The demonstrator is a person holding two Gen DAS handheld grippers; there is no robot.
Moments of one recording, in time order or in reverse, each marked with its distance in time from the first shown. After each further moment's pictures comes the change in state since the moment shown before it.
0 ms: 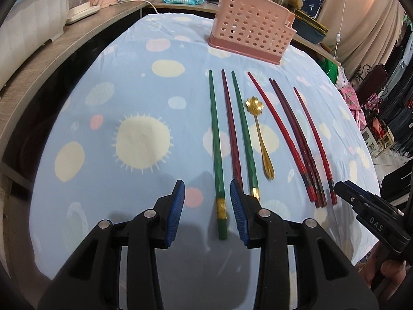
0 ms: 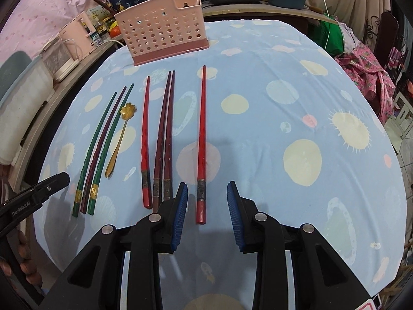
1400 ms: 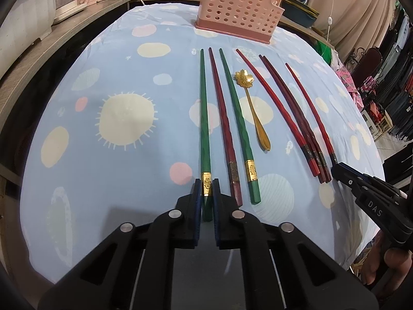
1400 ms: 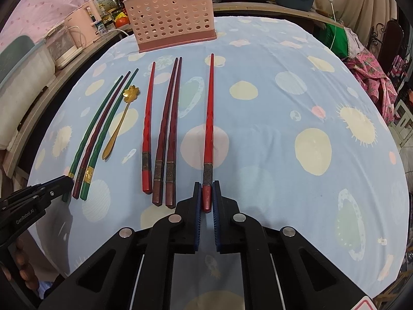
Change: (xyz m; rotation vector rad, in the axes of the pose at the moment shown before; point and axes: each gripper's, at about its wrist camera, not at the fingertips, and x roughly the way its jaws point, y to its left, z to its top) left arm 0.014 -0.010 -0.021 0.061 0.042 -0.010; right arm 0.009 0.007 -0.012 -0.045 0.005 -0.016
